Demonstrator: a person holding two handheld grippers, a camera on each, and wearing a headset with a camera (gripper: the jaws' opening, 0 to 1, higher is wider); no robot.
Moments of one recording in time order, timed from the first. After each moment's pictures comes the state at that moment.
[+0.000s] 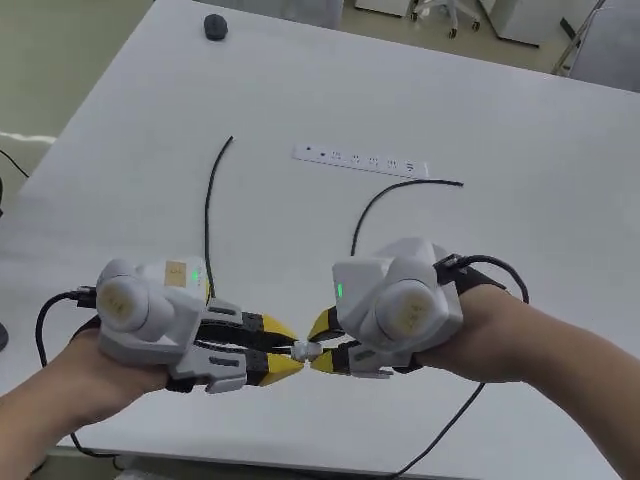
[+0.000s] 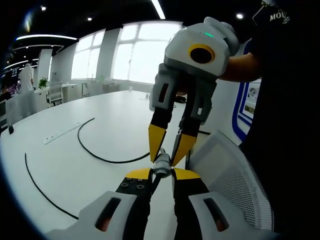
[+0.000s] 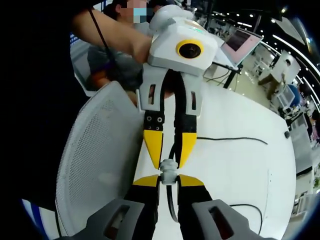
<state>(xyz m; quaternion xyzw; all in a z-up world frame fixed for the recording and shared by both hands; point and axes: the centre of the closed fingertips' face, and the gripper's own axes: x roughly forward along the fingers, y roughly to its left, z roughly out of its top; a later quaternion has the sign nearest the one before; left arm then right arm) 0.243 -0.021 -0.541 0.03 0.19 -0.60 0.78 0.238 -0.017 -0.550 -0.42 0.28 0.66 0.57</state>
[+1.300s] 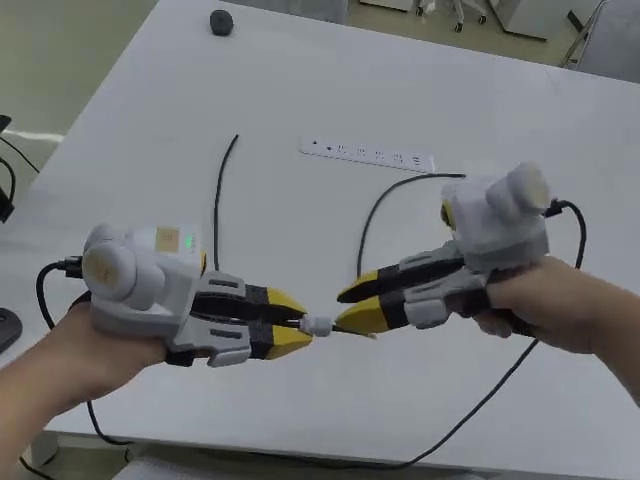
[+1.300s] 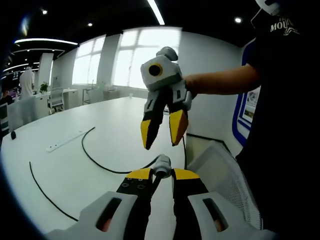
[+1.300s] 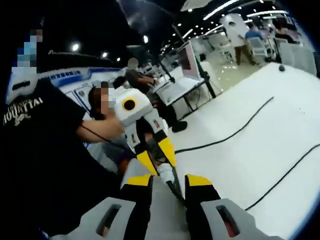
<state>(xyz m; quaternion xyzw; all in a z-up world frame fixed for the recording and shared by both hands) 0.242 -0.016 -0.501 0.02 0.17 -0.60 0.78 0.253 -0.027 -0.492 0.06 0.41 0.68 0.61</state>
